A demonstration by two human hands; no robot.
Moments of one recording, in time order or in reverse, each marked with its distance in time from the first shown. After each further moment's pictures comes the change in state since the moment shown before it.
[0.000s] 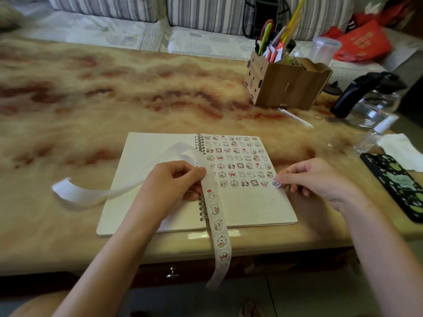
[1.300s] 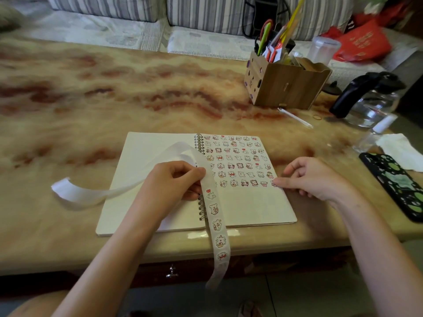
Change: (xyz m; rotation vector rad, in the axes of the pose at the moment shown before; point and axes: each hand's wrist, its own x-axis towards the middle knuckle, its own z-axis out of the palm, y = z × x) left_hand 0.000 0.000 0.000 0.017 -0.001 0.004; right_hand 0.007 0.005 0.001 -0.149 0.077 0.032
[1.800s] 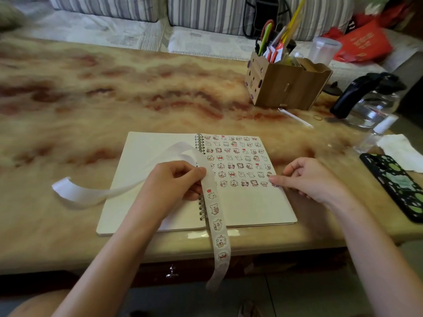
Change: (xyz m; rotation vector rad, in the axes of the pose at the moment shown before) left_hand 0.002 -0.002 0.000 0.005 0.008 0.007; right_hand 0.002 0.002 0.006 -0.005 0.047 -0.021
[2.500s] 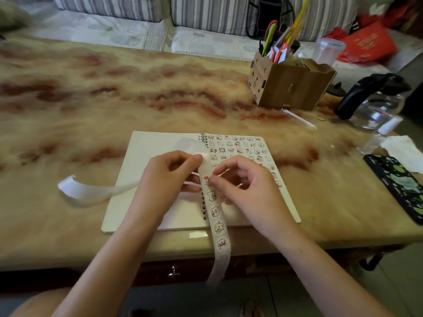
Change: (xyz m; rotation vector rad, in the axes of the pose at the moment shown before) left_hand -0.003 0.006 -0.005 -0.110 0.052 0.114; right_hand -0.064 -0.058 0.079 0.409 -0.089 -0.502
